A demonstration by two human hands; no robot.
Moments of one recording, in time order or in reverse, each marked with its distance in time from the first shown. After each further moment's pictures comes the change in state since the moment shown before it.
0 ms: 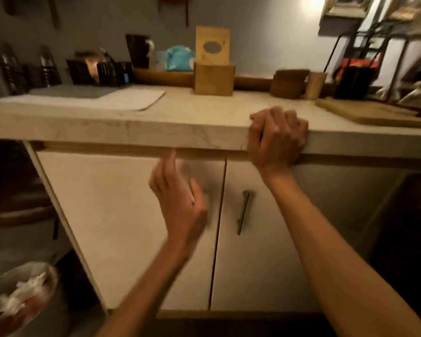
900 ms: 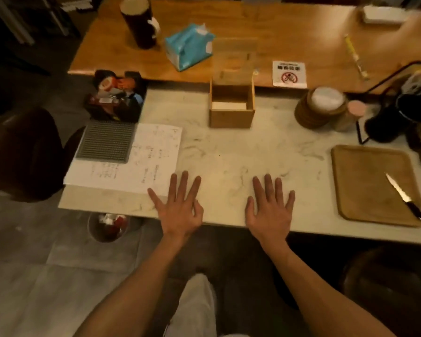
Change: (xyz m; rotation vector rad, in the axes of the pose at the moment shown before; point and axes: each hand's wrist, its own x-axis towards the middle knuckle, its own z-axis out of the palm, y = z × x) left_hand 0.176 0.031 -0.036 0.822 -0.917 -0.112; right_hand 0.084 -0.008 -0.027 -0.171 -1.285 0.140
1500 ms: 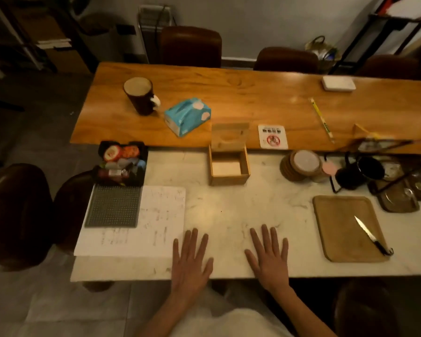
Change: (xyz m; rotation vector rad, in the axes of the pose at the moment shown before) left_hand 0.016 -0.018 -0.033 -0.211 -0.345 0.171; right_hand 0.011 -0.006 -0.026 -0.016 -0.365 0.044
